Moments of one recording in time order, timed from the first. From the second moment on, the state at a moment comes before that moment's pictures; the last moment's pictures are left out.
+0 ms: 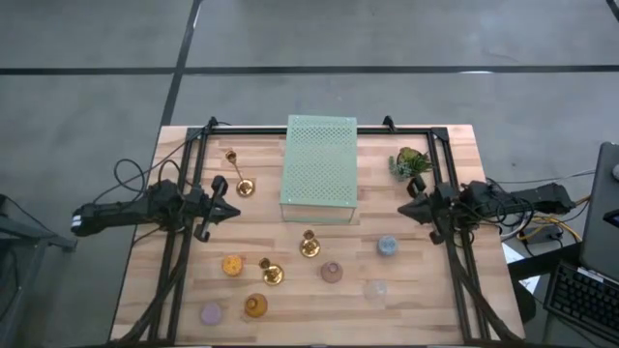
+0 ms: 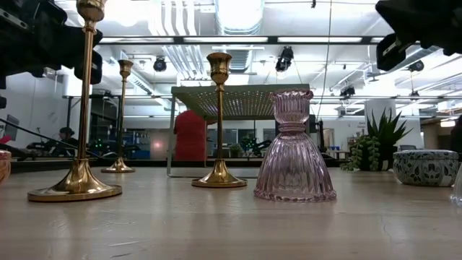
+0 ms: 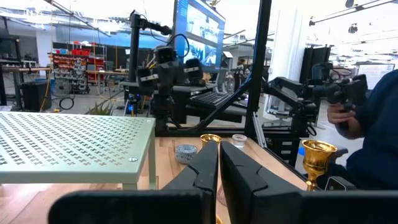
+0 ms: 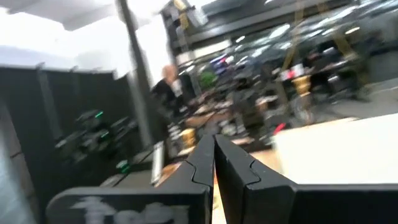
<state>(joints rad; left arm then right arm) 0.11 0.06 0.01 0.16 0.29 -0.11 0.12 0.21 0.06 0.40 -0.07 0.31</state>
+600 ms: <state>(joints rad) 0.11 0.06 0.01 0.16 0.29 -0.11 0.12 0.78 0.29 0.34 -0.08 0.38</state>
